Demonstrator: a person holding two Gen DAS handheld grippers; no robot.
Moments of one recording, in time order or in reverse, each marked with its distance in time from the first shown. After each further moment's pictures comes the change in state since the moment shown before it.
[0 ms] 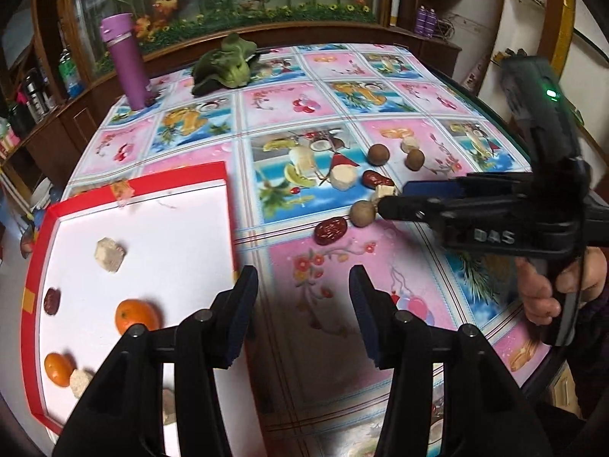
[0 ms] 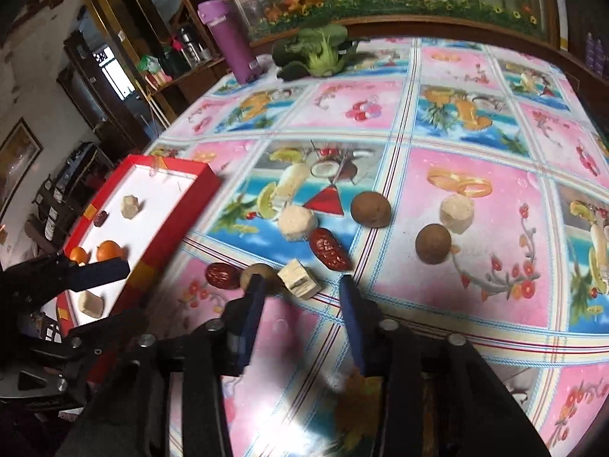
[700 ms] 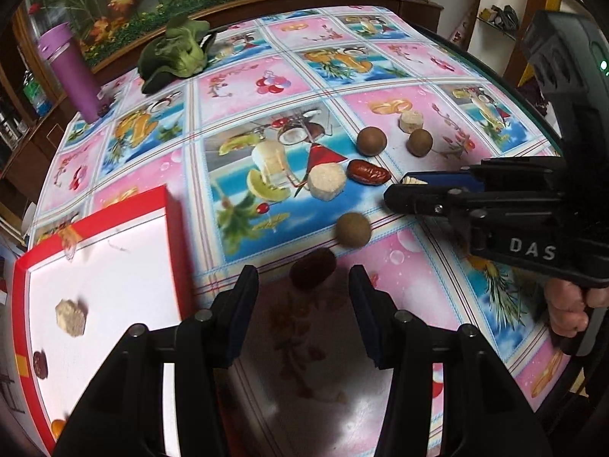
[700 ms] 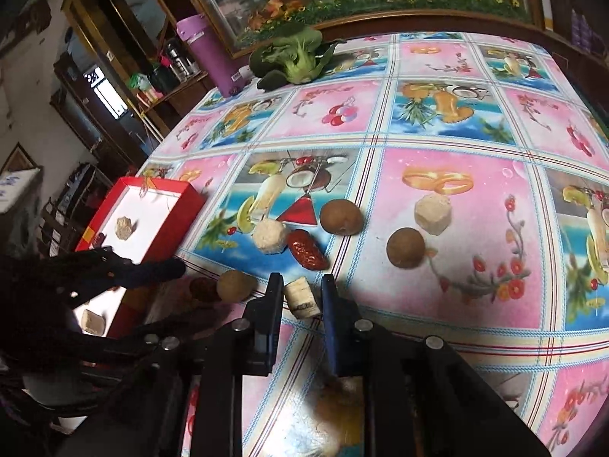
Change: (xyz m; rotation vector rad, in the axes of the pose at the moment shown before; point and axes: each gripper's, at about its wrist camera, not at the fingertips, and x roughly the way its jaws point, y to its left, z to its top) left arm 0.059 -0.019 0.035 0.120 0.117 -0.012; right arm -0.015 -0.021 0.001 0.084 -0.043 0.023
